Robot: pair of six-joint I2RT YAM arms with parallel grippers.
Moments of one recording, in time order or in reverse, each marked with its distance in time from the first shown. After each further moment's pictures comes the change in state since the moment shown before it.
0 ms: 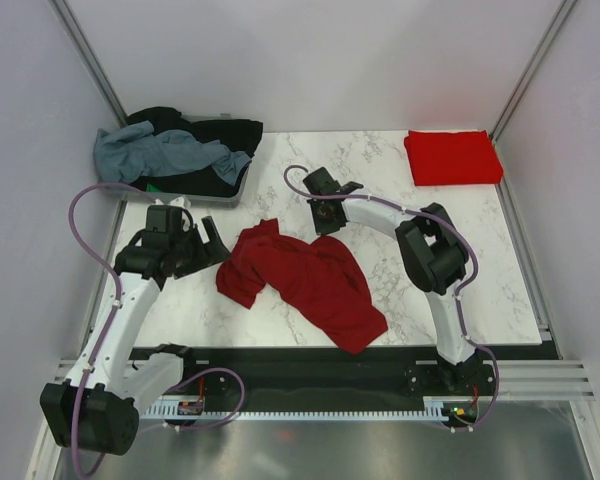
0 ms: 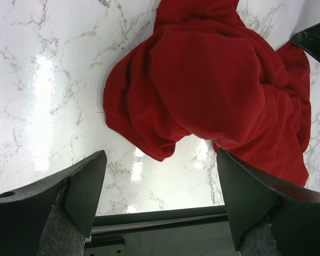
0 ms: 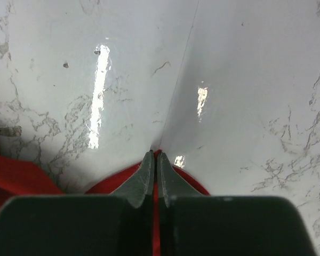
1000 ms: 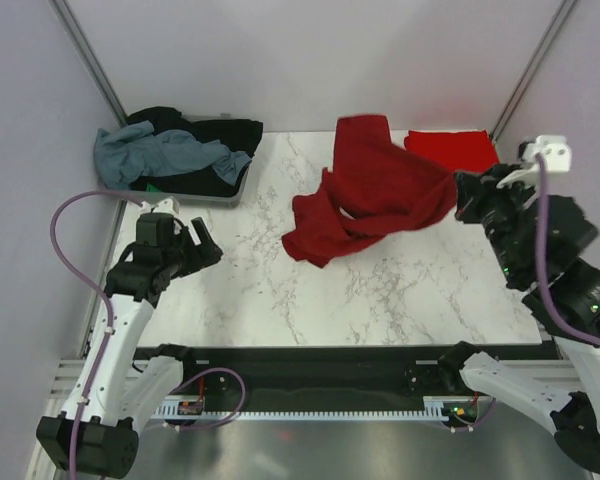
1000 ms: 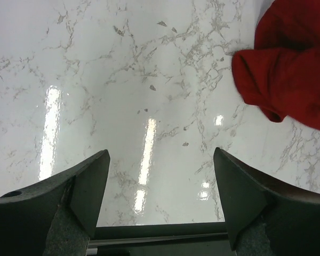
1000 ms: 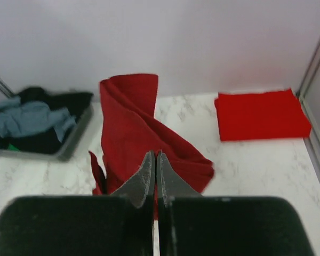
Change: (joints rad) left arm 0.000 -0.135 -0.028 0.022 -0.079 -0.001; right arm 0.014 -1.253 -0.037 -0.134 0.367 -0.156
